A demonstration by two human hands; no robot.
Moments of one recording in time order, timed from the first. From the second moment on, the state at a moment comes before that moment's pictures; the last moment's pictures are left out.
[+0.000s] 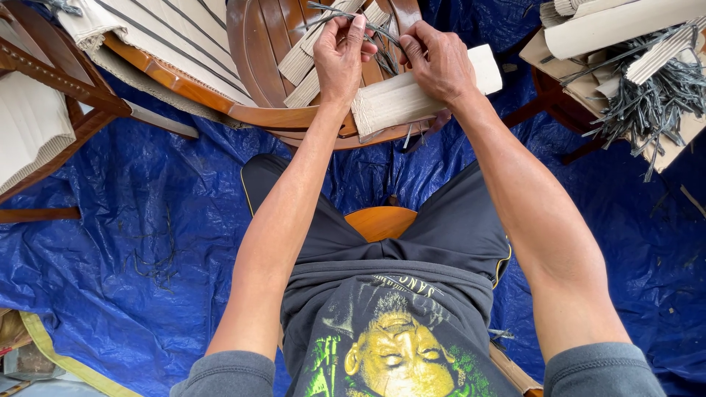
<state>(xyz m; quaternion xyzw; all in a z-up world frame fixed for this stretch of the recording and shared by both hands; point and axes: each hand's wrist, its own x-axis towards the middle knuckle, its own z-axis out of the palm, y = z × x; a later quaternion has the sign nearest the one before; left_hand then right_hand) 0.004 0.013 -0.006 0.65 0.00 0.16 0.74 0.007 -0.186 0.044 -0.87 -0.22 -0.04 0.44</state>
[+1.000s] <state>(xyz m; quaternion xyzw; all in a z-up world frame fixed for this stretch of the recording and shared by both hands) -0.007 0.005 -0.008 0.80 0.12 0.43 0.40 0.027 -0.197 0.020 -0.75 -0.20 -0.06 0.63</state>
